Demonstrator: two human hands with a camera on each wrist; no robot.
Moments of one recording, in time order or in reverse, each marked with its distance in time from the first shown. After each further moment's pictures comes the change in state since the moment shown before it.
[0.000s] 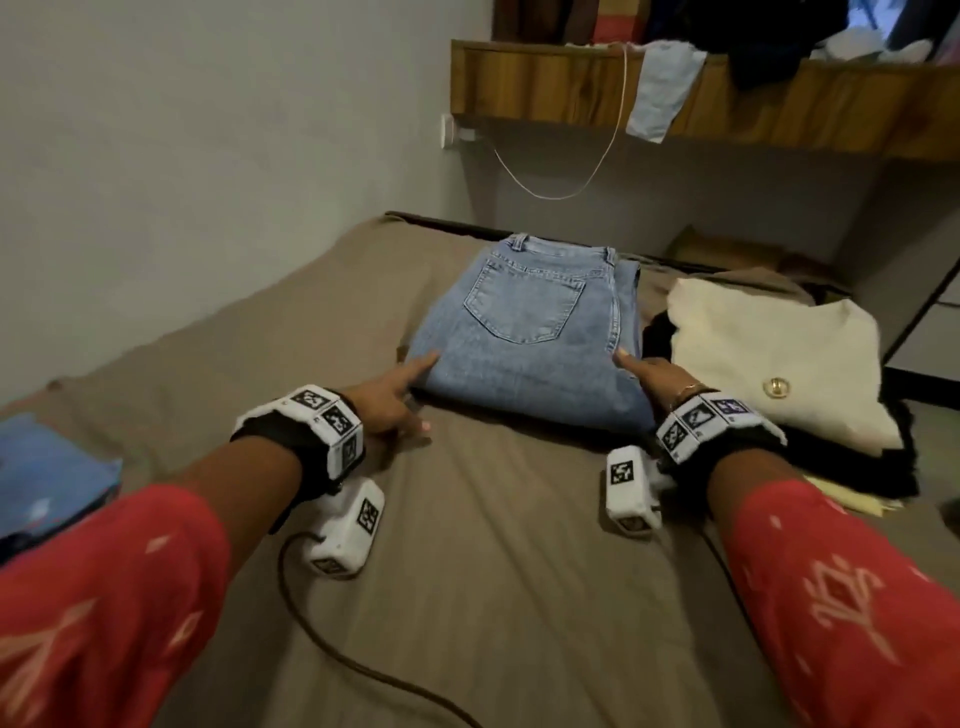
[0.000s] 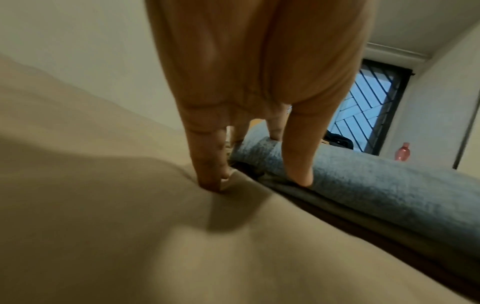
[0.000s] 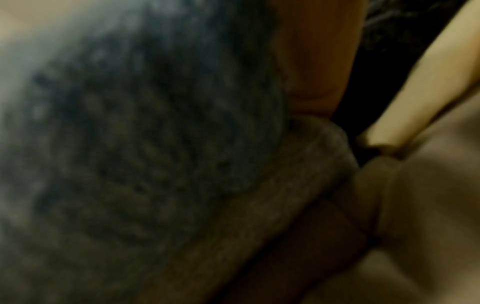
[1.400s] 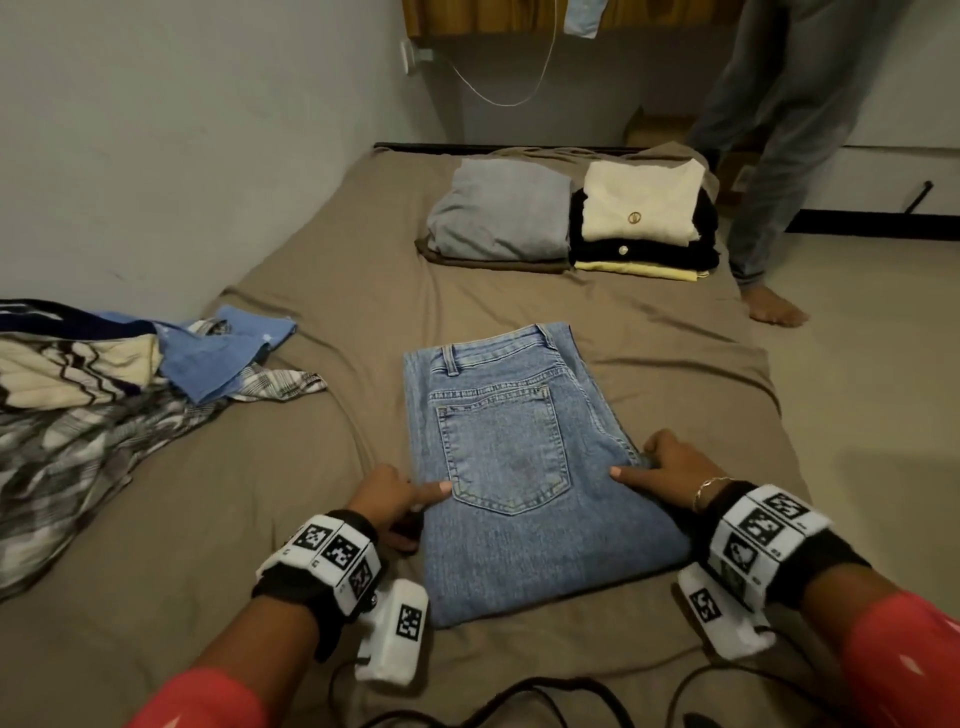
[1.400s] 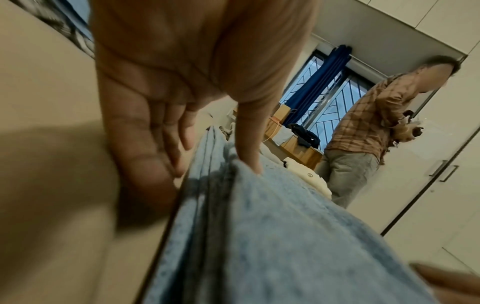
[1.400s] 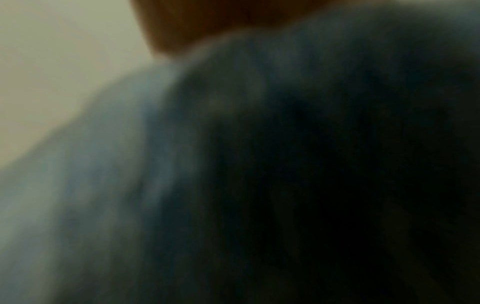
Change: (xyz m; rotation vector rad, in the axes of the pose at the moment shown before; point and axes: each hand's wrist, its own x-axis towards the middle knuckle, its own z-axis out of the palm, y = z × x) left_hand -0.418 0.035 0.105 -0.443 -0.001 -0.551; right_hand -0.452 0.114 -0.054 -0.770 -0.139 0.132
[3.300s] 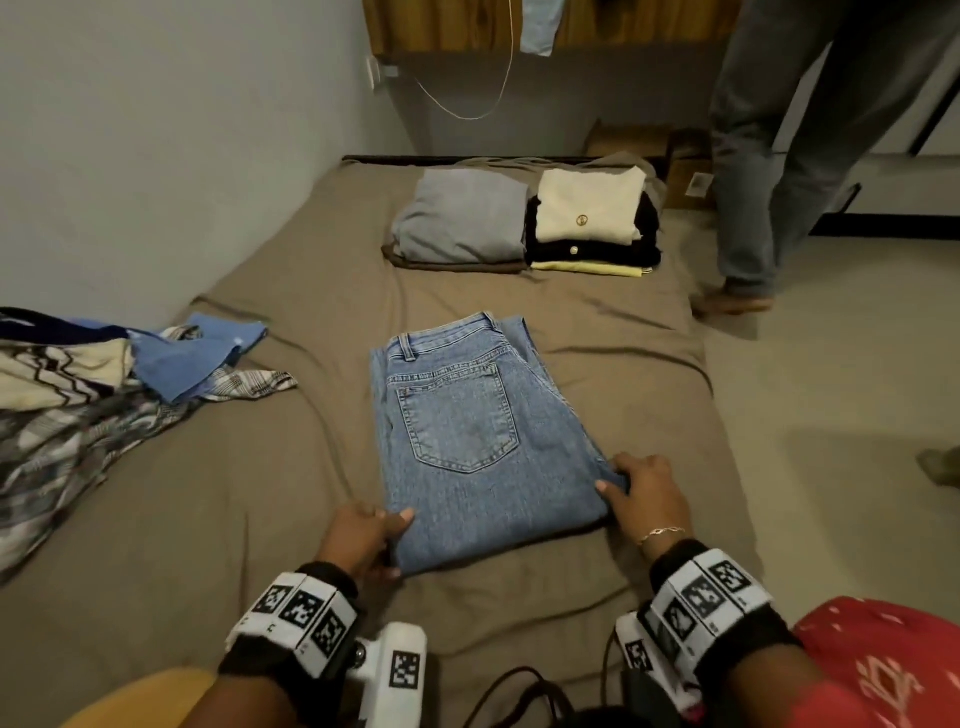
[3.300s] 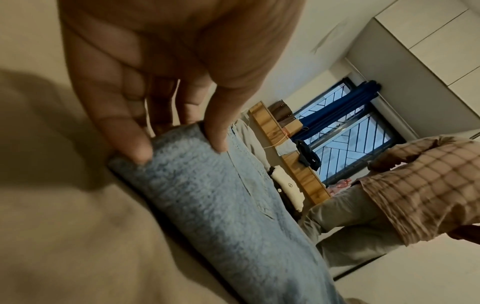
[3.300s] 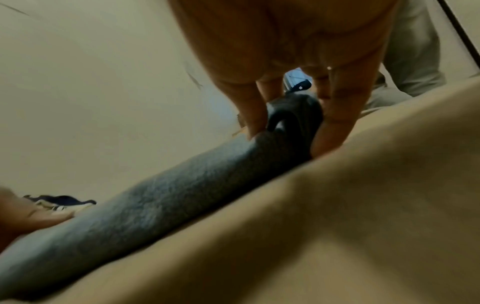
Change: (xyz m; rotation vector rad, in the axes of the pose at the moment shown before) left_hand -0.049 -0.037 0.031 -0.279 0.097 -0.030; right_hand -0.076 0.021 0.027 0.220 0.284 -0.024
